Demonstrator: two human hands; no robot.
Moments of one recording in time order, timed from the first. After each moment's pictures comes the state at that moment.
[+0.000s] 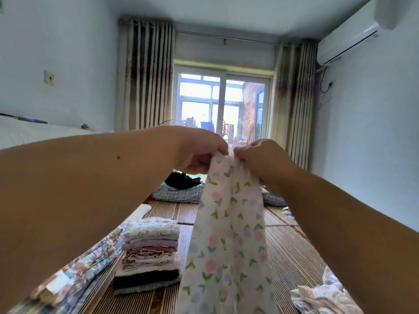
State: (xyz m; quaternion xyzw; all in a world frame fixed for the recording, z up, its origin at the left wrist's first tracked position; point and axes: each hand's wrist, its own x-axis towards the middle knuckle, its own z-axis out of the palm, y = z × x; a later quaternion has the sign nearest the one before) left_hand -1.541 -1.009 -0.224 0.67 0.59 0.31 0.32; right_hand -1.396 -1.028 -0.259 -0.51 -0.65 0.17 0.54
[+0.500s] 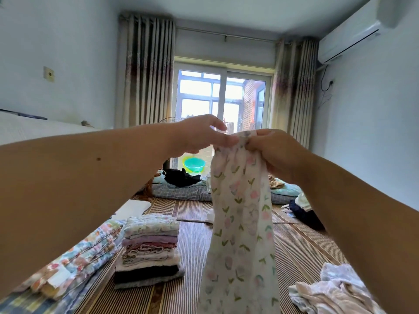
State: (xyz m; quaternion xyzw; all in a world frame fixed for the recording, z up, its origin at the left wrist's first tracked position) left_hand -1.557 -1.022 -0.219 0.77 0.47 0.37 0.20; right_hand -1.376 -1.040 -0.244 -0.42 -0.68 0.31 0.52
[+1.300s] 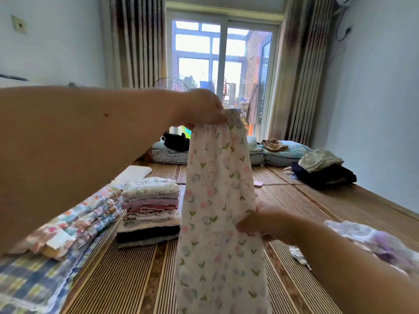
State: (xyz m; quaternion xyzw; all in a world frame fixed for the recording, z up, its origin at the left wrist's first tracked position) left_hand -1.536 -0.965 -0.257 0.80 0.54 0.27 0.05; right_hand -1.339 -0.976 -0.440 -0.57 -0.64 0.46 0.23
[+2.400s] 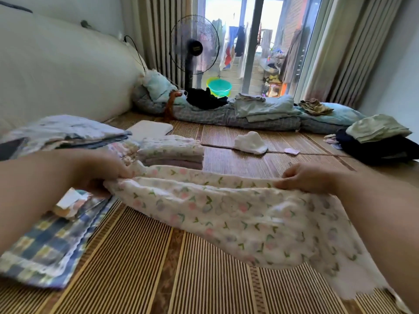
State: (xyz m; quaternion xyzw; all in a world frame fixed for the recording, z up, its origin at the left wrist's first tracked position) left_hand -1.756 -0.883 -0.480 0.45 0.78 0.18 0.39; right_hand -1.323 -0.816 -0.476 -0.64 -0.73 0.23 0.04
